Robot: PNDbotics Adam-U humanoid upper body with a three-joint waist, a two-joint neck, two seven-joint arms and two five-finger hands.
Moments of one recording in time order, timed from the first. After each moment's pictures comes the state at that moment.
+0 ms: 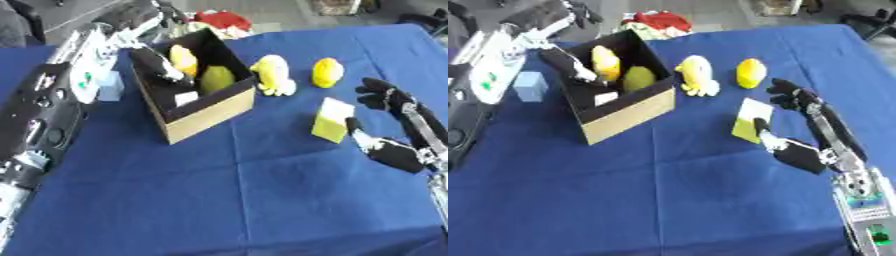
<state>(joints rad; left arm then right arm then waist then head) -0.97 0.41 -0.21 -1.10 -0.84 -0.16 -0.32 -0.20 -0.29 0.05 -1.76 0.38 -0.16 0.18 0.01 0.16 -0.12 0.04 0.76</state>
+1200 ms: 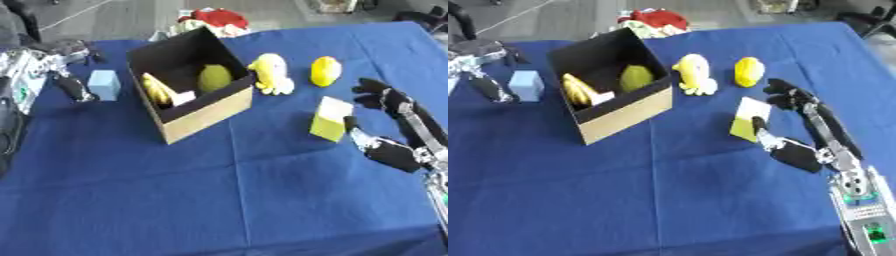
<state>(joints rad) -0.96 0.50 -0.05 -0.76 -1.14 -0.23 -0.41 -0.20 -0.29 0.04 -1.75 0.38 -0.16 0.18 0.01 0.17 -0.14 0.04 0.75</state>
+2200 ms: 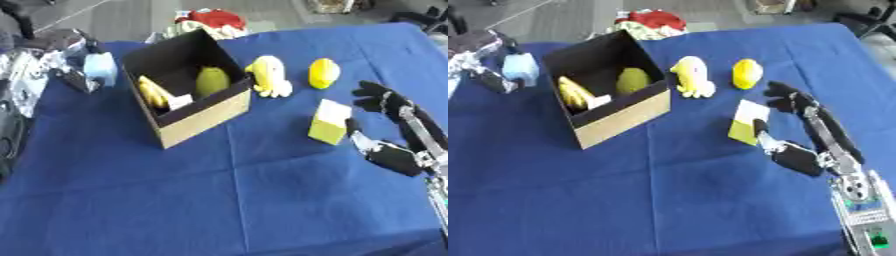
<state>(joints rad) -0.96 0.52 -0.03 -0.95 -1.00 -0.19 -0.31 -0.22 -0.29 0.04 -1.75 0.38 -0.16 0.19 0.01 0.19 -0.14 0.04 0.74</state>
